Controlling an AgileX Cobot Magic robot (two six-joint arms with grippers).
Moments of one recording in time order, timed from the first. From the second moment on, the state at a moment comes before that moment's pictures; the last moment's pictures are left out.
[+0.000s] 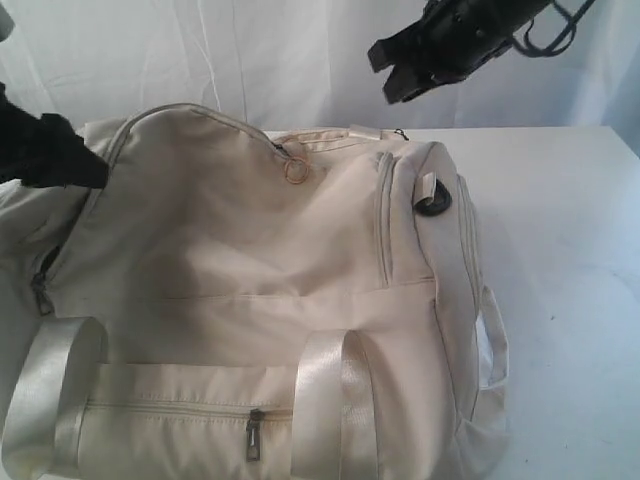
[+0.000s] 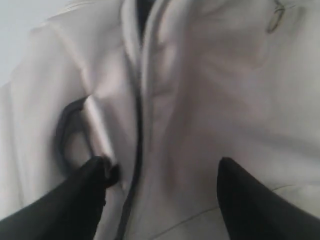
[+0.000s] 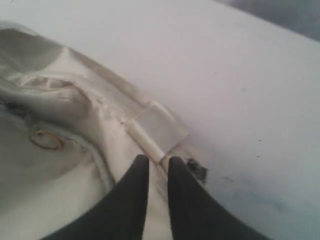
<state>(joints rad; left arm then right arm) -0.15 1.27 -1.04 -0.46 0.75 0.44 0.37 1.96 -1.87 0.43 0.97 -0.44</state>
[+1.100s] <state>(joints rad) -0.15 1.79 -1.52 -0.80 0.93 0.89 0.55 2.15 -1.87 0.59 0.91 -0.81</state>
